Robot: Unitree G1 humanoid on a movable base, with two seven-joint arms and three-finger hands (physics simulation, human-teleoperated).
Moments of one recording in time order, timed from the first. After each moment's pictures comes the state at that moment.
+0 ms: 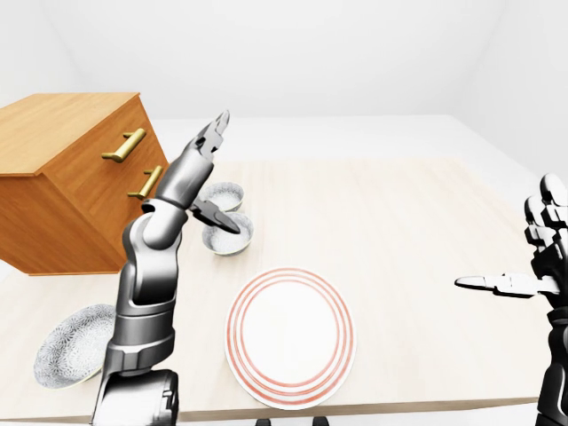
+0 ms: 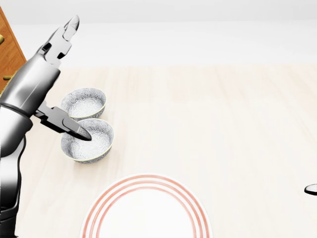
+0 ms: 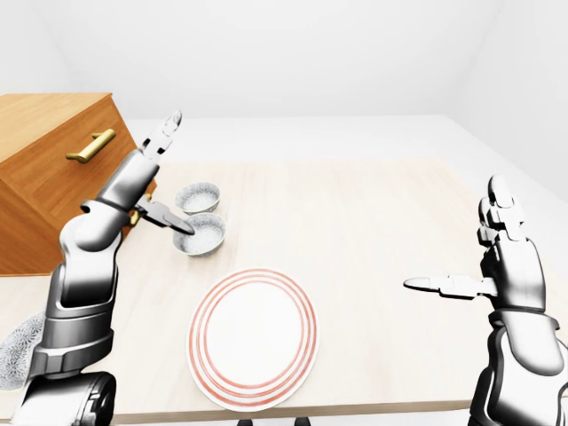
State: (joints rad) left arm -0.56 0.28 0.11 -0.08 0.58 0.09 -0.41; right arm 0.01 -0.31 -0.68 -0.32 0.00 0.09 0.36
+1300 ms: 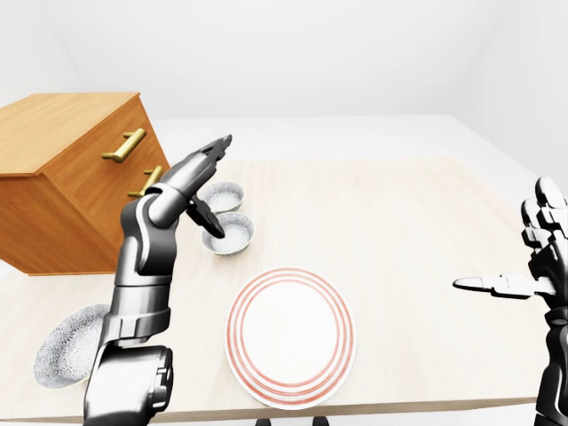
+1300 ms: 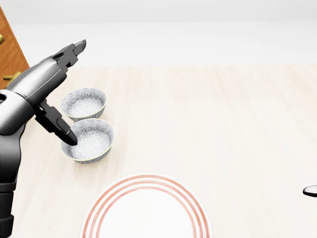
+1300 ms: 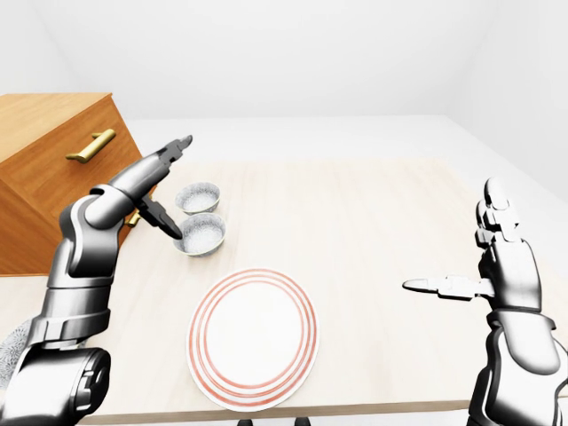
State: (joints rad) left arm -0.71 0.35 0.10 0.18 0.76 0.09 -0.60; right arm 0.02 -0.30 -0.68 -0.31 -0.02 0.09 0.36
